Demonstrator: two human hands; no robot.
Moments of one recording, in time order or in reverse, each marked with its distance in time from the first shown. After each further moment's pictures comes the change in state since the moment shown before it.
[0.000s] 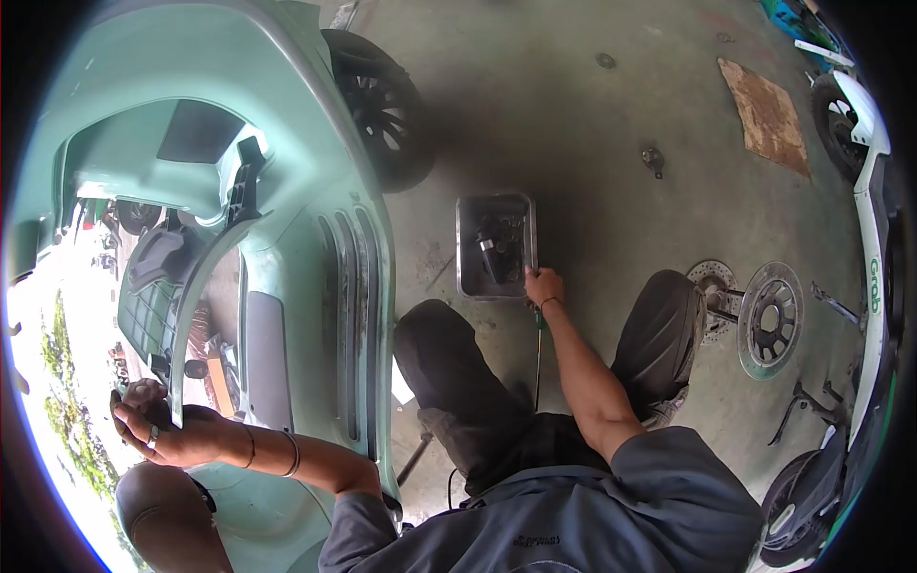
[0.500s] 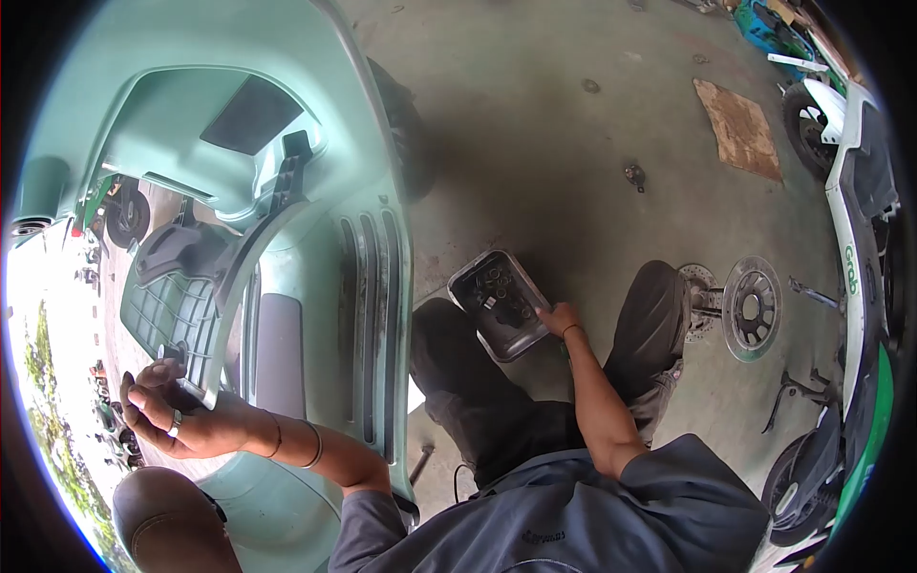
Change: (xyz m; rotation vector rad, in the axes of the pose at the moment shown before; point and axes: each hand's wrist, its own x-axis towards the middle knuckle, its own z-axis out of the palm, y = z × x) left_hand -0.008 0.016 0.016 0.021 0.040 -0.037; right_hand -0.034 0.053 -0.035 -0.341 -0.088 -0.045
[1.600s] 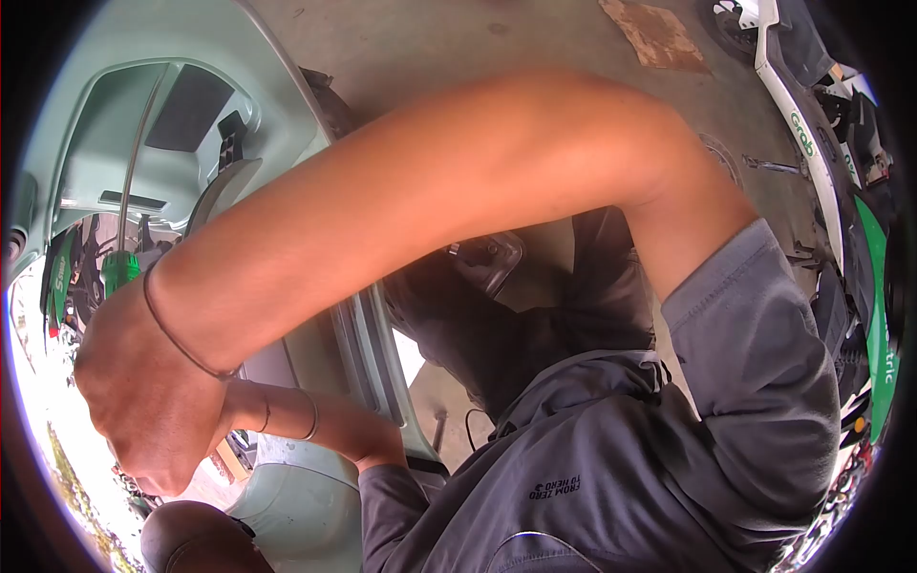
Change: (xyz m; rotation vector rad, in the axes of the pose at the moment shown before) left_hand 0.009 -0.017 0.002 -0.307 0.165 0.045; right_hand -0.374 -0.401 -0.174 -0.644 0.686 -2.544
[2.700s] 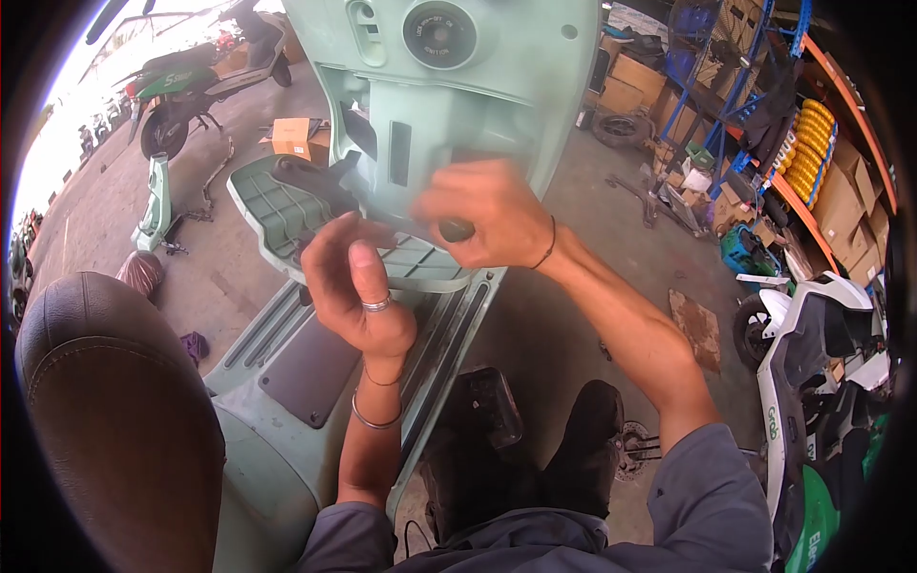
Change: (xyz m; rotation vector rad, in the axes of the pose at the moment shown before) left_hand -0.008 0.014 -0.013 -0.141 -0.127 -0.178; right_hand 0.007 0.038 0.022 0.134 -0.019 0.305
